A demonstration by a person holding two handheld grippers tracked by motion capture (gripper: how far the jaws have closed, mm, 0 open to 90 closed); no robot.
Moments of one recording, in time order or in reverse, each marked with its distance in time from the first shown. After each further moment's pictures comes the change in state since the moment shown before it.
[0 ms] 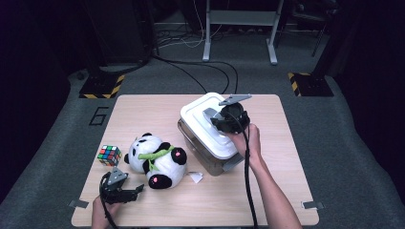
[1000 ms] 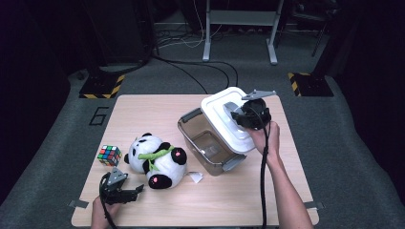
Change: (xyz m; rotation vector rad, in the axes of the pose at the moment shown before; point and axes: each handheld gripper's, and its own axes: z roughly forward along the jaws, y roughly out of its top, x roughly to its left) left arm -0.001 -0.001 -0.001 0.004 -0.001 -0.006; right arm -0.044 -0.014 -0.033 -0.022 -0.100 0.064
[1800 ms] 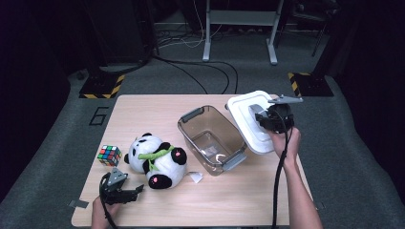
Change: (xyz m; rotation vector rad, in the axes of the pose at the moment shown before) left arm -0.001 0.000 0.000 -0.006 0.008 0.004; right arm -0.057 -0.043 -0.014 -0.011 -0.139 0.137
